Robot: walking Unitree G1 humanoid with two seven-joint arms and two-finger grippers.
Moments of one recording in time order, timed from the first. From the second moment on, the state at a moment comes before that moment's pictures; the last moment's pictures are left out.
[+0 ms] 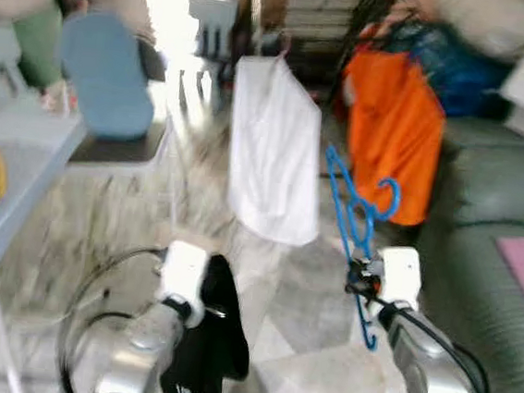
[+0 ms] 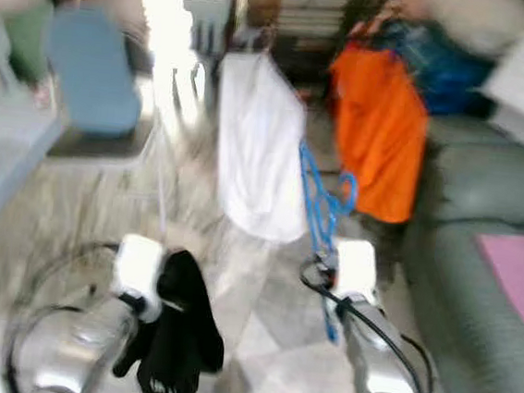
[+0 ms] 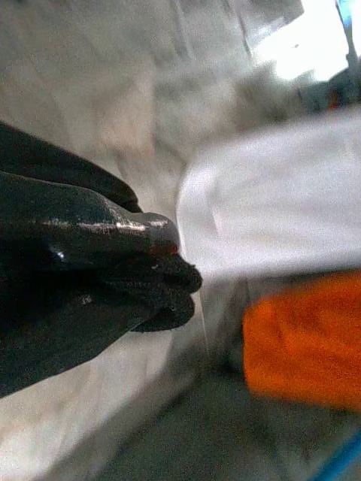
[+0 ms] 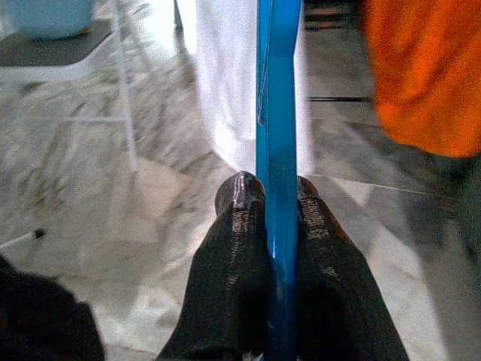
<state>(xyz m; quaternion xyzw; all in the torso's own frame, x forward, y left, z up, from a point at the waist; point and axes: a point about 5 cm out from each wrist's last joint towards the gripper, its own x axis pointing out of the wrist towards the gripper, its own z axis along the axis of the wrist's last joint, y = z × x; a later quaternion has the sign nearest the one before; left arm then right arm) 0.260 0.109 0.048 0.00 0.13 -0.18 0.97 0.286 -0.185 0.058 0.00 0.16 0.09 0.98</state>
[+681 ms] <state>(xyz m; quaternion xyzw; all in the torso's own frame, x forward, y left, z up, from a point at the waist) 0.358 0.095 0.151 0.36 -0.08 -0.32 0.87 0.295 -0.229 0.077 -0.14 0.19 0.15 0.96</state>
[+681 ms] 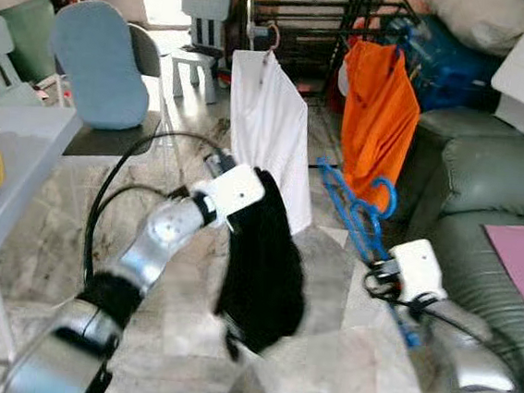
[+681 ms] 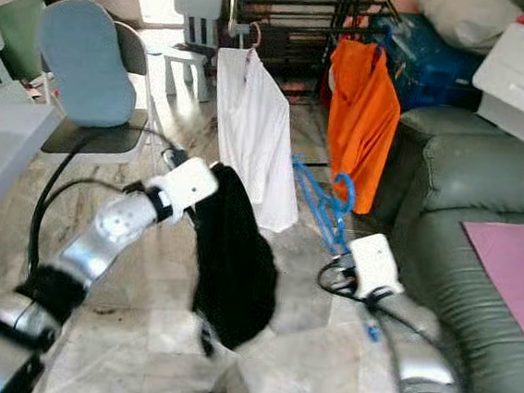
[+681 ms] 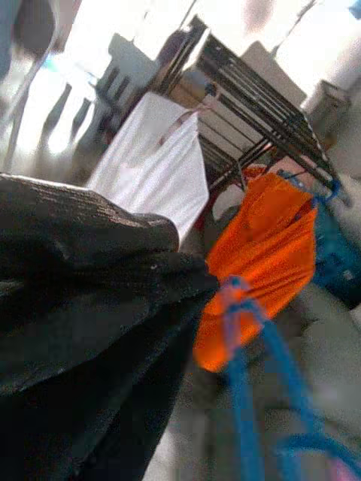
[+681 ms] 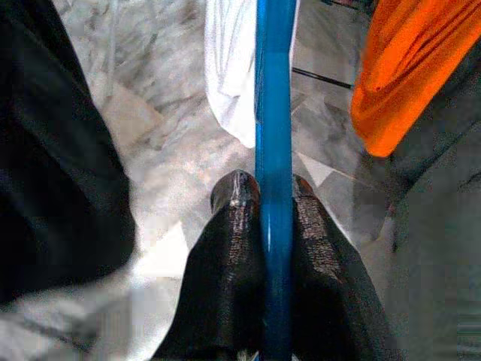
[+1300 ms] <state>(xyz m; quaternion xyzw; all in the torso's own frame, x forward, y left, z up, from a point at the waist) 0.387 0.125 0.165 0.52 -0.13 -0.20 0.82 0.278 -0.281 0.157 -0.25 0.21 0.35 0.88</state>
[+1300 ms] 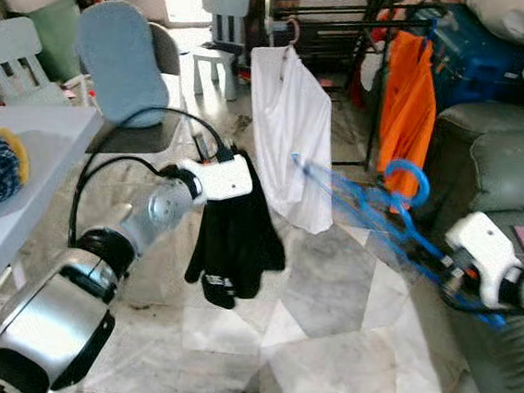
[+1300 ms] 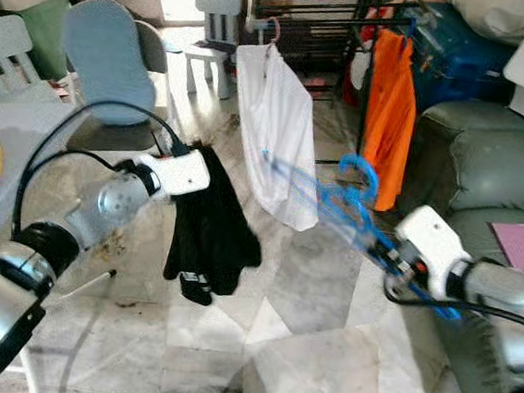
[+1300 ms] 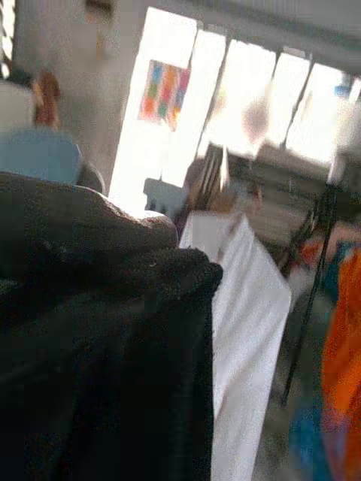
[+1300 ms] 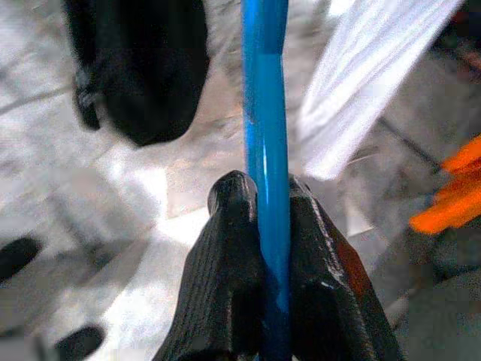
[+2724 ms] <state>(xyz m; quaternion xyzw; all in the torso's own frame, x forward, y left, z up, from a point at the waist) 0.398 0.147 0.175 0.53 -0.11 -0.10 0.84 0.284 -0.253 0.167 -0.25 0.20 0.43 0.84</state>
